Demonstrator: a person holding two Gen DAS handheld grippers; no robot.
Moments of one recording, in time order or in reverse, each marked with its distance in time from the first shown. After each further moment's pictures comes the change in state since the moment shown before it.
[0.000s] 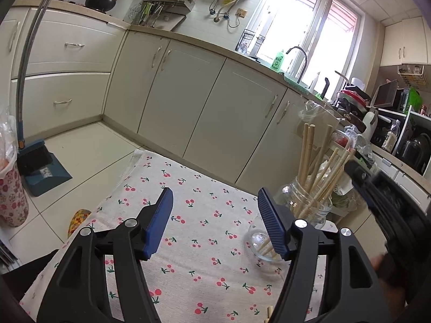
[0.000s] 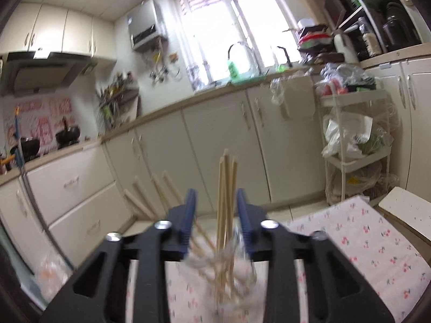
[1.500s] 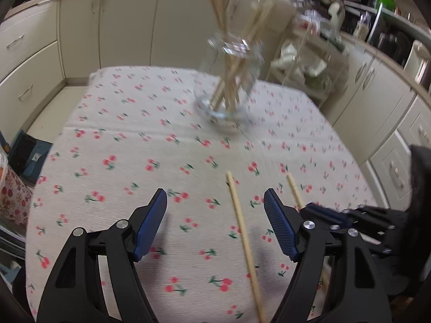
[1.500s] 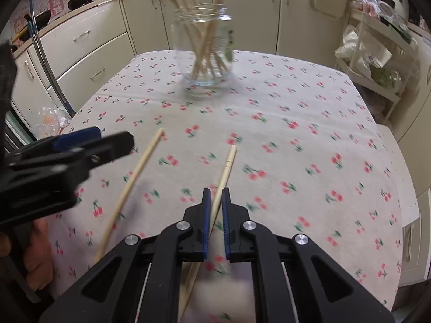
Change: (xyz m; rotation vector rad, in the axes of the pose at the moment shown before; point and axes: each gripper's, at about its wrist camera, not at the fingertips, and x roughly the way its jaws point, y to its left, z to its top) left arm -0.038 -0.056 -0.080 0.305 0.530 -0.079; right arm -0.080 -0.046 -0.099 -0.252 0.733 0.012
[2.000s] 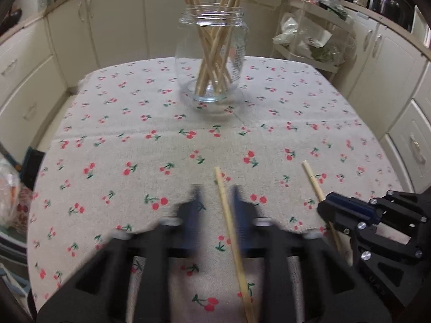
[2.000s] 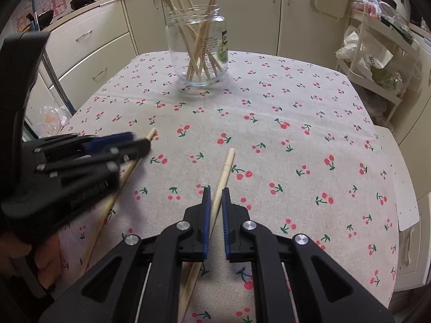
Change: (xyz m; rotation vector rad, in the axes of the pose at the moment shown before) left arm 0.029 -0.023 0.009 0.103 0.077 0.071; right arm 0.000 -0.005 0.001 -0.026 -0.006 0.004
